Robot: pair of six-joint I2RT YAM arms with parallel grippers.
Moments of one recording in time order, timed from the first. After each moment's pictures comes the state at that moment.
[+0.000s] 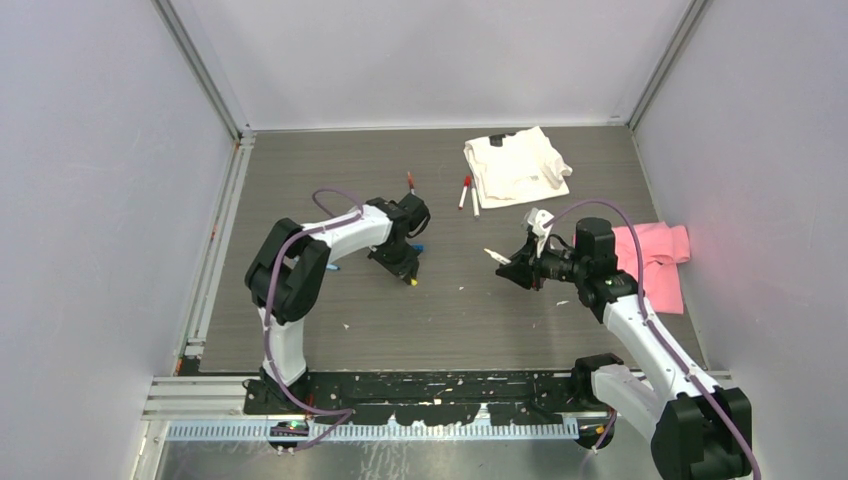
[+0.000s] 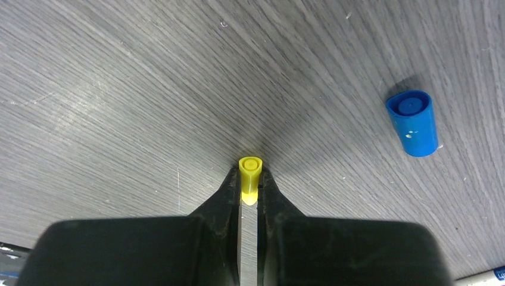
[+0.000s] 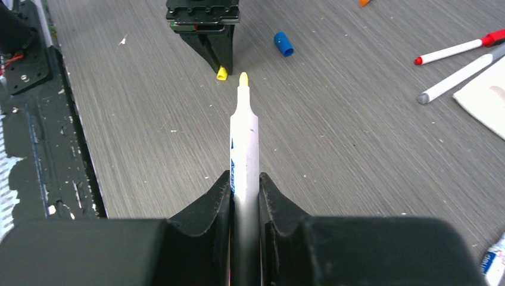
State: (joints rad) left arm -0.66 1.94 1.33 -0.88 -0.06 -1.52; right arm 0.17 0.92 0.53 -0.13 -0.90 -0.28
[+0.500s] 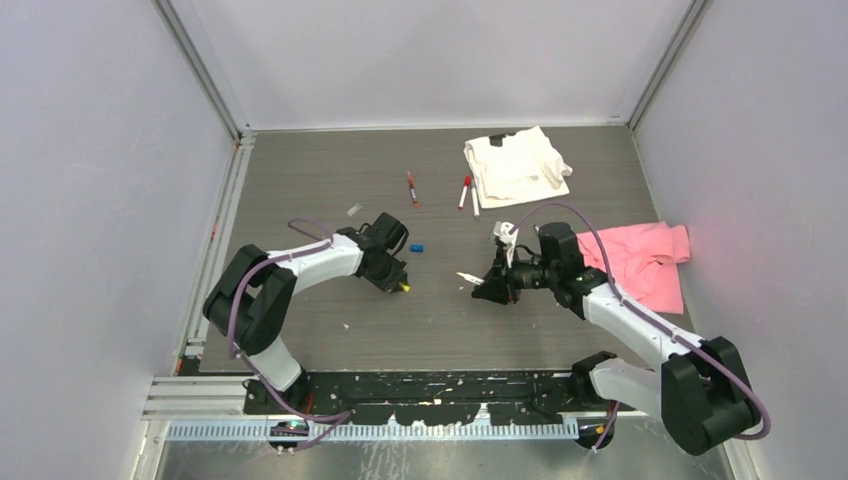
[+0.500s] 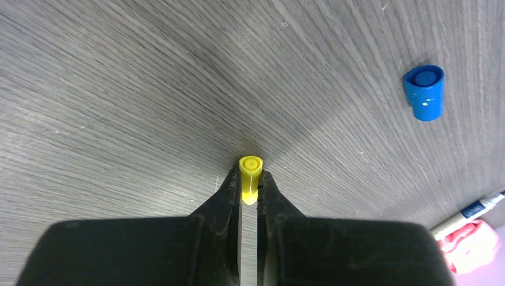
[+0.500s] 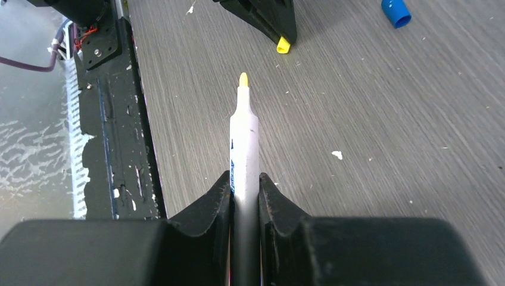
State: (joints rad) left arm -0.64 1.67 0.96 -0.55 -0.06 -1.52; right arm 0.37 1.07 0.50 -0.05 -0.90 -0.18
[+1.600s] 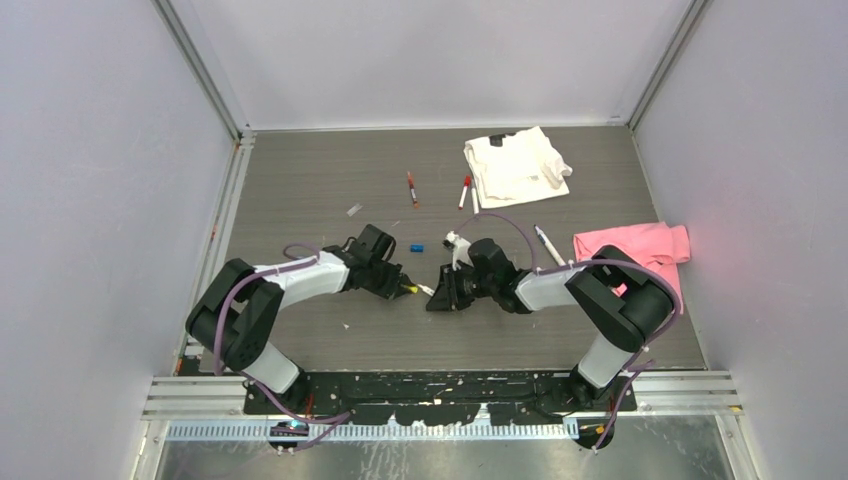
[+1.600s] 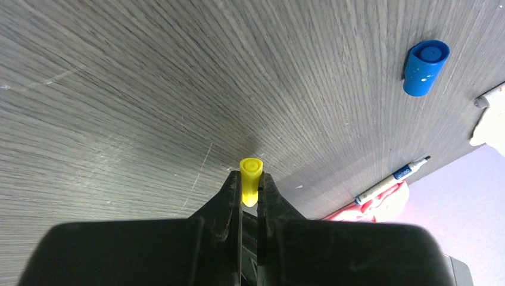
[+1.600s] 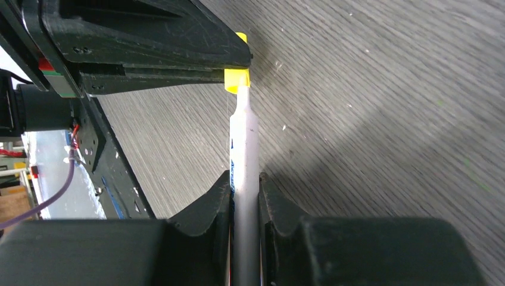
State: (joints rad) left arm -0.62 1.55 0.76 -0.30 0.10 -1.73; right arm 0.72 1.67 0.56 0.45 -0.50 0.54
